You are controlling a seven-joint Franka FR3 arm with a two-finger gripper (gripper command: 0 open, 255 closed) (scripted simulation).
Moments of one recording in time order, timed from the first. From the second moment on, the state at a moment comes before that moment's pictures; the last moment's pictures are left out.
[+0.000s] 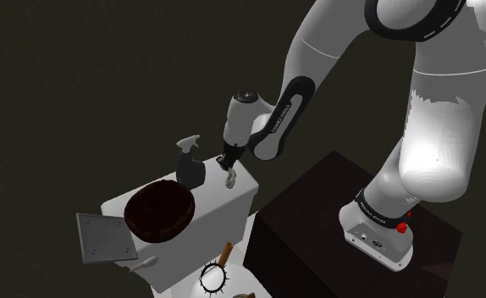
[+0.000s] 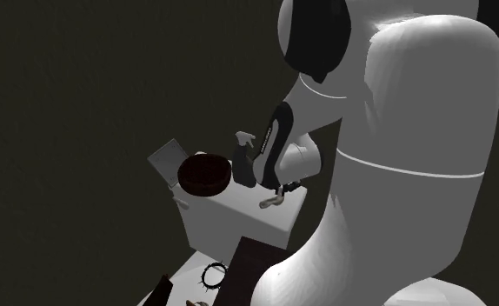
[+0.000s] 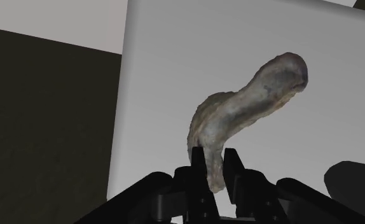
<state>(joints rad) 0.24 0.41 0.08 -2.45 -0.37 3.00 0.65</state>
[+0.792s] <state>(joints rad) 0.43 0.37 -0.05 -2.49 -0.40 2.96 0.94</state>
